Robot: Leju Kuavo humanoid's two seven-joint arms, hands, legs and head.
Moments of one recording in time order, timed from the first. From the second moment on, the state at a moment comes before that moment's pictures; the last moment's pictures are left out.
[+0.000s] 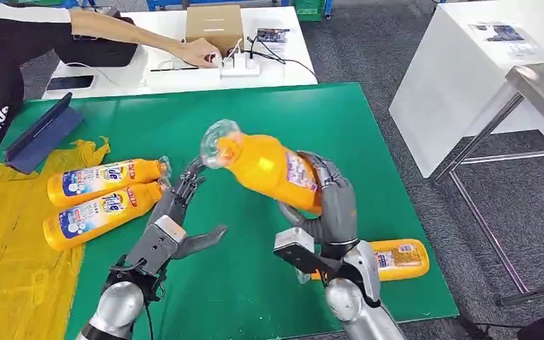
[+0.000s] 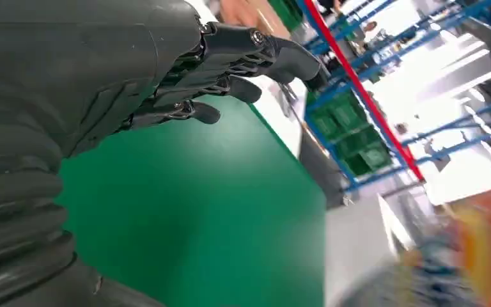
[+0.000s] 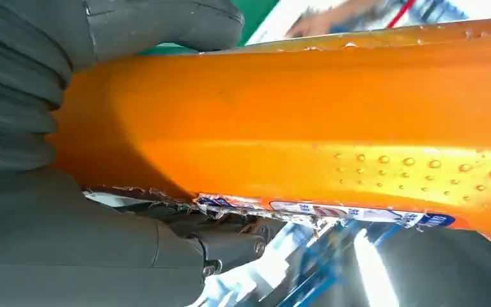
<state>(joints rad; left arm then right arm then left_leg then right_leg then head) -0.18 -0.05 -0.40 -1.51 -0.33 -0.02 -0.26 -0.09 0.05 0.35 -1.47 0.84 -0.43 -0.34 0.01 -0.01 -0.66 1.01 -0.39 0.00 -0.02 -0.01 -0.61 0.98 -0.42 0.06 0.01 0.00</state>
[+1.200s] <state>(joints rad) -0.20 -0.07 -0.47 -1.54 -0.22 -0.04 -0.30 -0.16 0.08 0.53 -1.24 0.82 -0.36 -0.32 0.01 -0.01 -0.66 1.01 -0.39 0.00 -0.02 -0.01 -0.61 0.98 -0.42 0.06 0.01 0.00</state>
